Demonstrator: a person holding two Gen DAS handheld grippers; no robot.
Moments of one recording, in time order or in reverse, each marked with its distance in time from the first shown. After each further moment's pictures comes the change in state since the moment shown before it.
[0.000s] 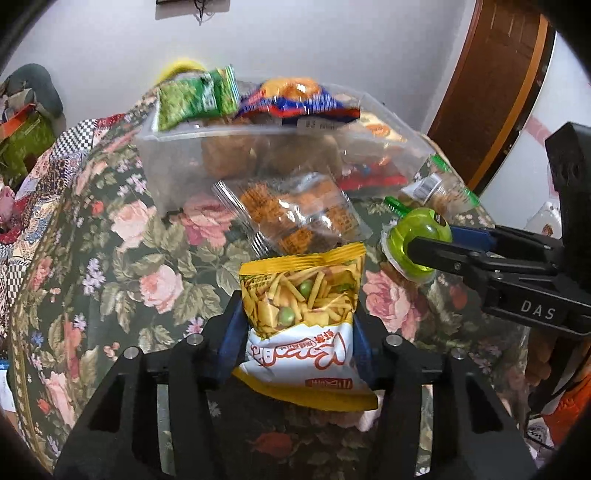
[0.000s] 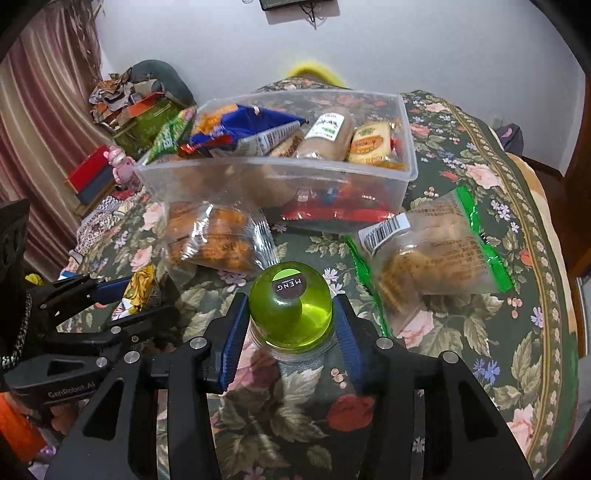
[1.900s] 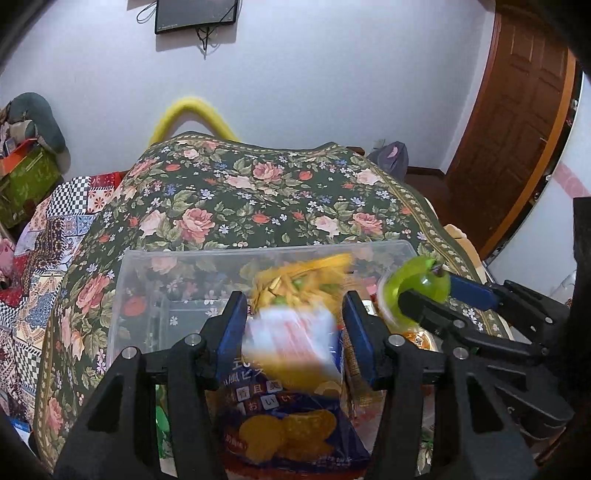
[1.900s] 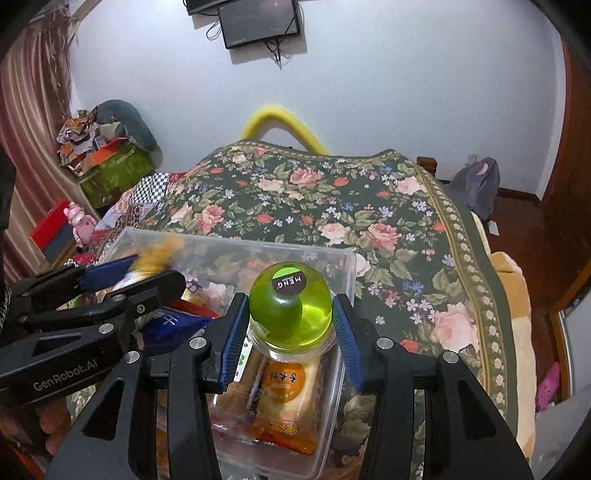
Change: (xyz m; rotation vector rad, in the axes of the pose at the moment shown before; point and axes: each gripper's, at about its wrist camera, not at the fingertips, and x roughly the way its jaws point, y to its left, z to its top) left arm 0.064 -0.001 0.194 -0.019 -0.095 0.068; right arm 0.026 -0.050 0.132 0.023 -0.126 -0.108
